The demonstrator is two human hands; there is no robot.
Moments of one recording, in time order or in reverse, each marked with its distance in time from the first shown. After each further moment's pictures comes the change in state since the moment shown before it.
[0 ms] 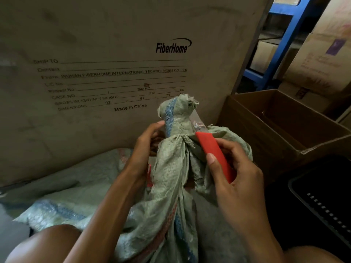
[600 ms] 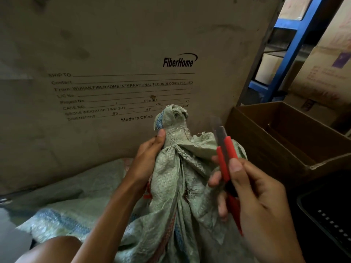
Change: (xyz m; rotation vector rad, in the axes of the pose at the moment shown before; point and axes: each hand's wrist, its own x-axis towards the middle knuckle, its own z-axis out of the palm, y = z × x) left_hand 0.000 0.007 -0.005 0.127 -0.043 0.216; right_hand -0.002 -0.034 -0.016 0.517 -0.119 0.202
